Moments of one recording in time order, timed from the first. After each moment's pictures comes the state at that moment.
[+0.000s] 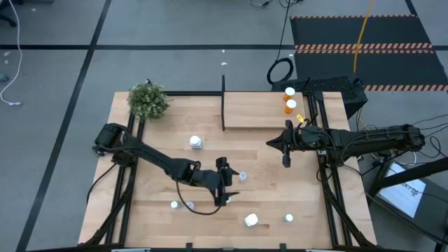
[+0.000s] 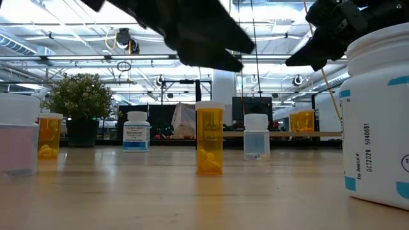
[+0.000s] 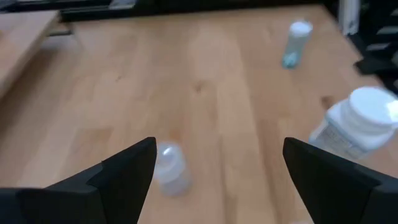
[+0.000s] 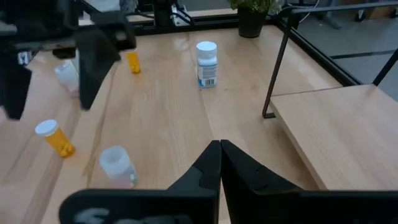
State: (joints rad) left arm -0.32 1.83 1.12 0.17 -0.26 -0.12; right arm 0.00 0.75 0.41 -0.07 0.13 0.10
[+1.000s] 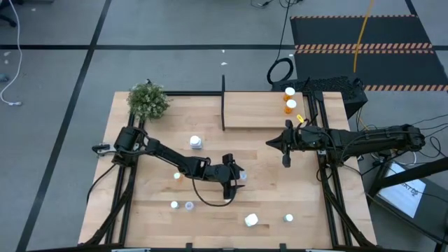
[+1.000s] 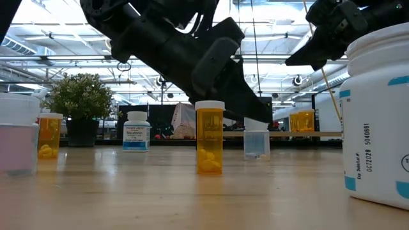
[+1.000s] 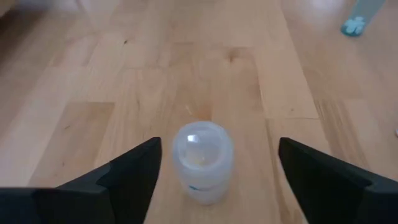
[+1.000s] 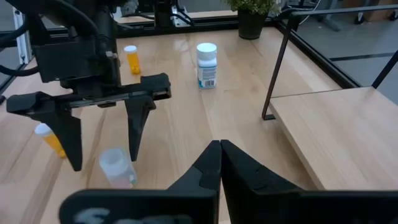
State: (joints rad) left arm -0.23 2.02 1.12 0.32 -0.20 -0.11; right arm 0.00 0.75 0.41 -0.06 0.13 0.09
